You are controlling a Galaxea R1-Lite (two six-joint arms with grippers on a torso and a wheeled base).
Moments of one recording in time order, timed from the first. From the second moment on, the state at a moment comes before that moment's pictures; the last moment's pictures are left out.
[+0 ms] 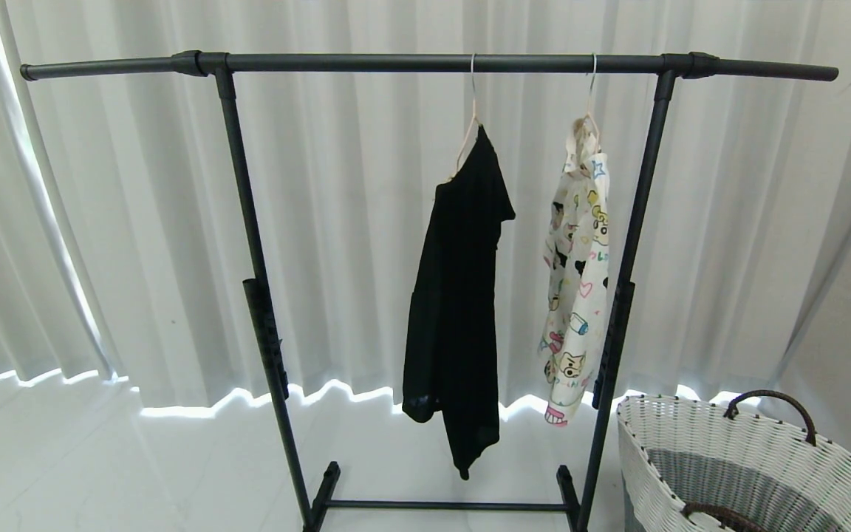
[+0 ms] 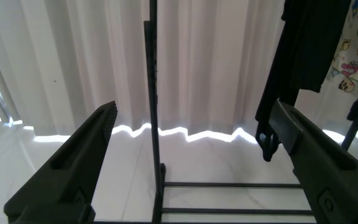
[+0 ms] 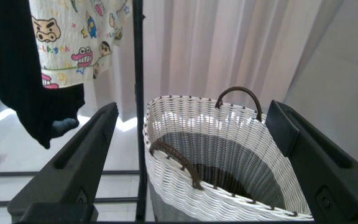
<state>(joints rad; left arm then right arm) 0.00 0.00 0.00 -0.01 -0.06 0.02 0.00 0.00 0.00 0.00 0.00 -0.03</state>
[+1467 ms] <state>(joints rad) 0.00 0.00 0.00 -0.01 -0.06 0.02 0.00 0.00 0.00 0.00 0.00 -0.03</state>
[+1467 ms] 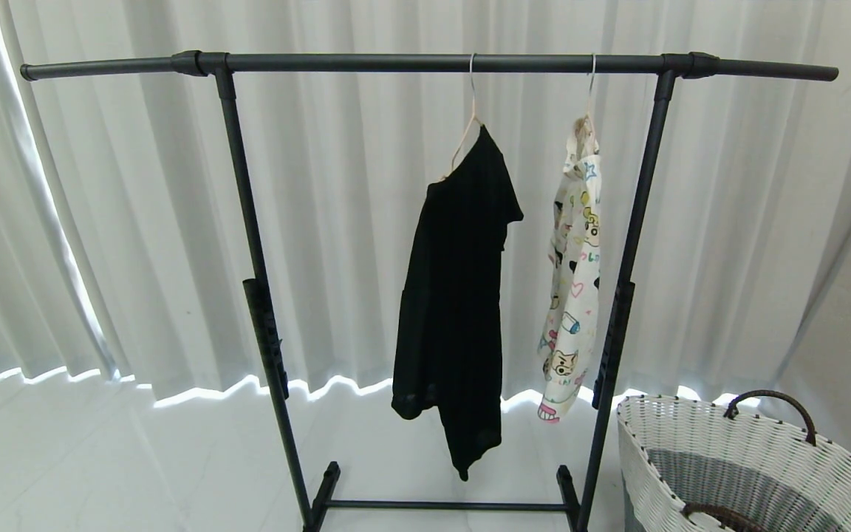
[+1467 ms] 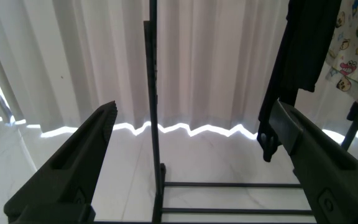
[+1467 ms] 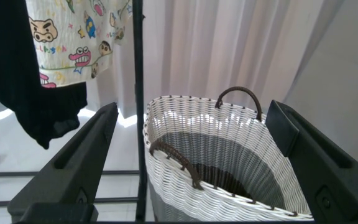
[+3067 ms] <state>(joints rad) 0.00 0.00 0.00 -0.01 -0.06 0.02 0.00 0.00 0.00 0.00 0.00 -0.03</state>
